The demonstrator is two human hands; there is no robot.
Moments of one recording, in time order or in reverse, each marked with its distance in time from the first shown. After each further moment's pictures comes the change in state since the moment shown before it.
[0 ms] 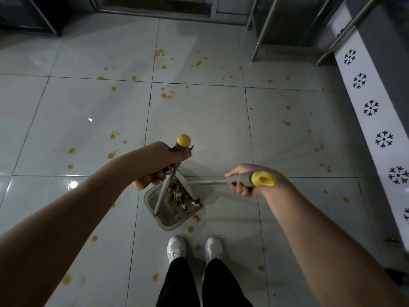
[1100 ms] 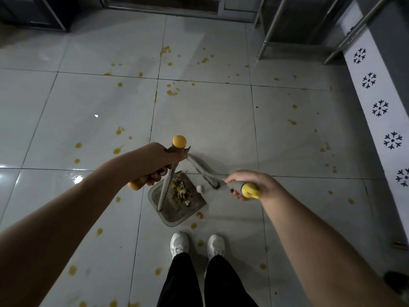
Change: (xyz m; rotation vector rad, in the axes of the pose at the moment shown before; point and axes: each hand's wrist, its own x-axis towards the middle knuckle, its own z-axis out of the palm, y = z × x) left_hand -0.009 -0.020 -0.007 0.041 0.057 -0.047; right_hand 0.029 0.010 0.014 -0.282 0.202 -0.041
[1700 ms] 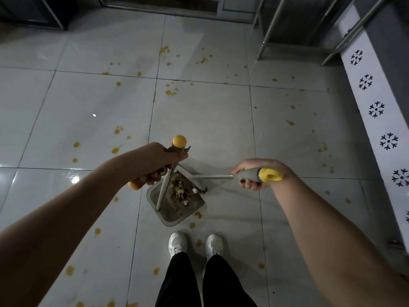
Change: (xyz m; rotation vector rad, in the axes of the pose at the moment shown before) left_hand 0.004 -0.004 0.001 -0.025 0.000 -0.022; right_hand -0.016 -0.011 -0.034 -0.016 -0.087 0.076
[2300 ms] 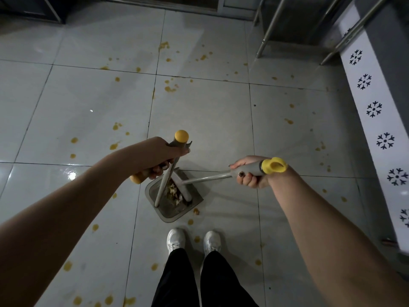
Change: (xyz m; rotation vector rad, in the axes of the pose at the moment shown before) left_hand 0.002 -0.001 -0.003 0.004 -0.035 0.052; right_hand -0.010 0.002 0.009 0.227 -0.129 -0.061
